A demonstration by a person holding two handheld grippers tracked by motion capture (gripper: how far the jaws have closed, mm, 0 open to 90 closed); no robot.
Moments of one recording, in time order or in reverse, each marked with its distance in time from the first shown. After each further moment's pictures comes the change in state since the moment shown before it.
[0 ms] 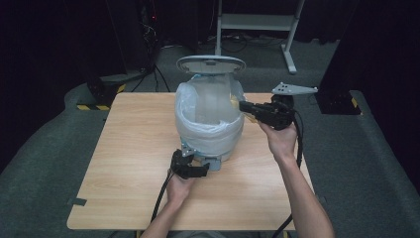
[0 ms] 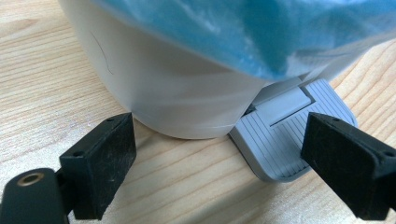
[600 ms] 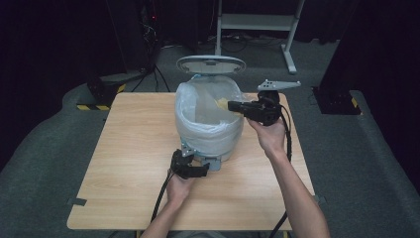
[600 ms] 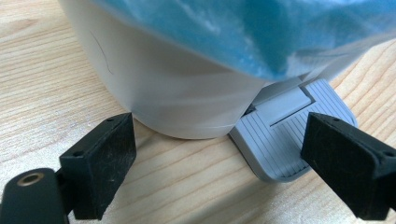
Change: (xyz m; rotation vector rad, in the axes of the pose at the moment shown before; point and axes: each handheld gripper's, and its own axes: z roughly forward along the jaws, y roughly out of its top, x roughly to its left) left arm 0.000 0.000 0.000 0.000 0.000 0.000; right arm -0.002 0.005 0.031 0.059 0.065 0.017
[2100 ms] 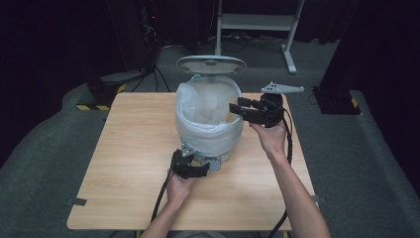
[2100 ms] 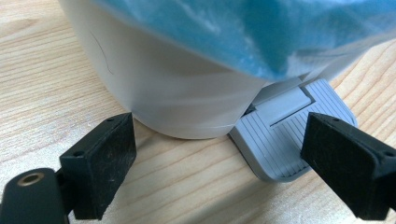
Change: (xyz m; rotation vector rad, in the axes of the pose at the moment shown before) left arm 0.001 0.000 -0.001 0.008 0.005 0.012; right arm -0.008 -0.012 -0.003 -0.051 -0.108 0.001
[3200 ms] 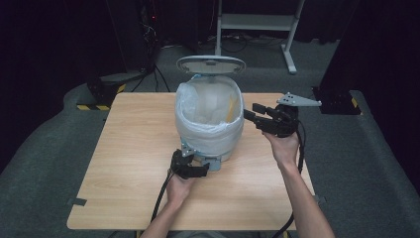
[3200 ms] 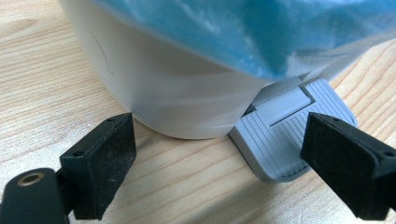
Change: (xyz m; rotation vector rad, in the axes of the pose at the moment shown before) left arm 0.000 0.000 0.000 0.001 0.000 0.001; right arm -0.004 -0.024 -0.034 -0.051 -0.092 -0.001
